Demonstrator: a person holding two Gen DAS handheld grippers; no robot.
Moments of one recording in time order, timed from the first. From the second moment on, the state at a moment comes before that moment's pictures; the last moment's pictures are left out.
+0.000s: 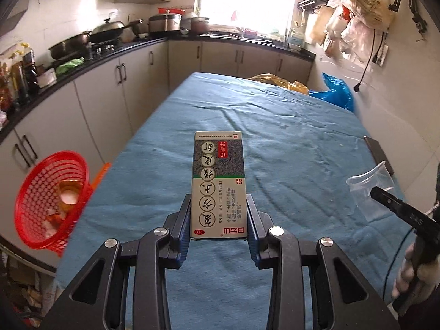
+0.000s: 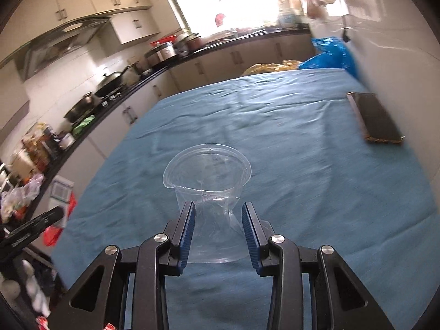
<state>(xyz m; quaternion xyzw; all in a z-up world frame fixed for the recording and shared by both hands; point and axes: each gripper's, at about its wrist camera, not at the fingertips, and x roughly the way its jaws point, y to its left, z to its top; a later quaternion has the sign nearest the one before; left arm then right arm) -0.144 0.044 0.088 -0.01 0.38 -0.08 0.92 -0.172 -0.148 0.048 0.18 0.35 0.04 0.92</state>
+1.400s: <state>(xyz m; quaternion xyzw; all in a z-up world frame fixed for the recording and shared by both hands) -0.155 0.056 0.066 0.04 0.39 -0.06 0.92 -0.178 -0.068 0.028 0.18 0.36 0.09 0.91</state>
